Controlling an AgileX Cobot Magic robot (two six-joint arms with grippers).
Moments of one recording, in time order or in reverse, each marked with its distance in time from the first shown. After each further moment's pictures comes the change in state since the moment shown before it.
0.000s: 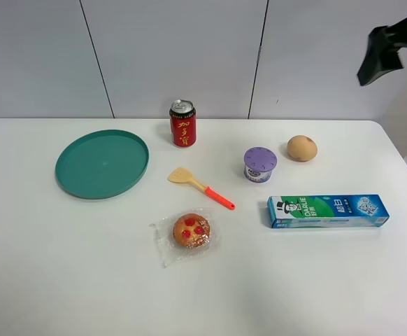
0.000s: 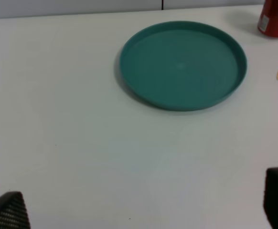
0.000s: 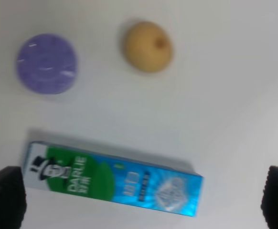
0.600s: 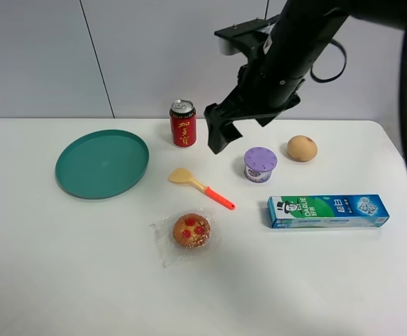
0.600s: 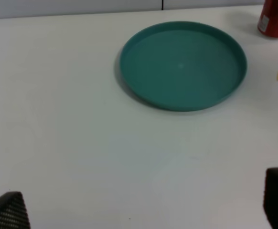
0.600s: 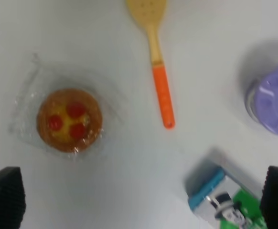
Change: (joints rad) left arm 0.000 0.000 0.000 0.000 0.000 0.000; right arm 0.506 0.265 0.000 0.135 -0.068 -0.001
